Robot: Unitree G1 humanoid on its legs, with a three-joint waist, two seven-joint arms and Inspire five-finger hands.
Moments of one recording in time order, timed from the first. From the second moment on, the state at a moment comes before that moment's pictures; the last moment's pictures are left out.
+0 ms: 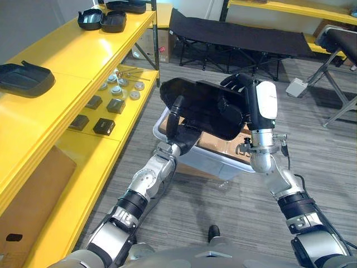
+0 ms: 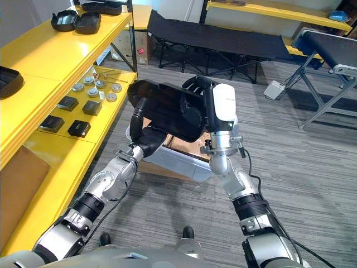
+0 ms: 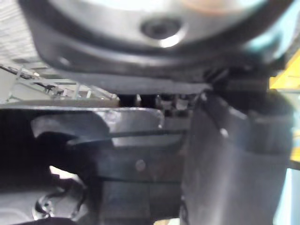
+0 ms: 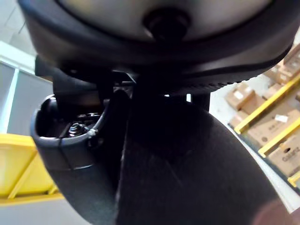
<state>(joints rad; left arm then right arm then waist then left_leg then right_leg) -0.38 0.11 -0.40 0.40 -1.92 0.13 -0.03 -0.32 -0.42 0.20 0.24 -0.58 -0.38 -0.60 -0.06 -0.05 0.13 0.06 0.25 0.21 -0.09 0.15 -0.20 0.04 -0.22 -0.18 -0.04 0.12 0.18</state>
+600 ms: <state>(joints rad) -0.37 0.10 -0.50 0.28 -1.59 0.20 -0.15 -0.15 -0.39 0.18 0.08 -0.58 -0.50 -0.71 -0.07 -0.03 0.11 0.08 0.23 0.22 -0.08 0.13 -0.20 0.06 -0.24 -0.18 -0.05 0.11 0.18</state>
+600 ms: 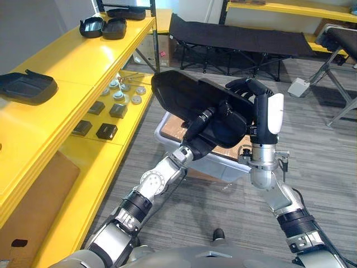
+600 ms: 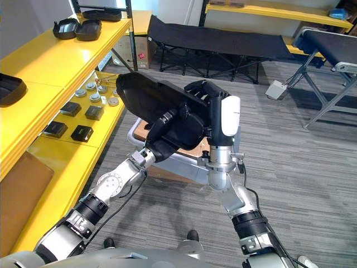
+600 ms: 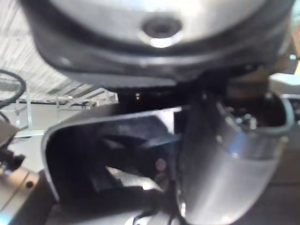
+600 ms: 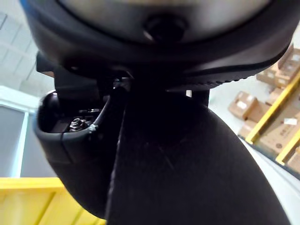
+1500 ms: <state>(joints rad) -0.07 0.09 -0.22 -0.05 -0.72 0.05 0.24 0.02 -0.23 0.26 0.07 -0.45 -0.31 -0.54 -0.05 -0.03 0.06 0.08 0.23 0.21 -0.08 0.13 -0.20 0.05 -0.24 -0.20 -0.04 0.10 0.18</state>
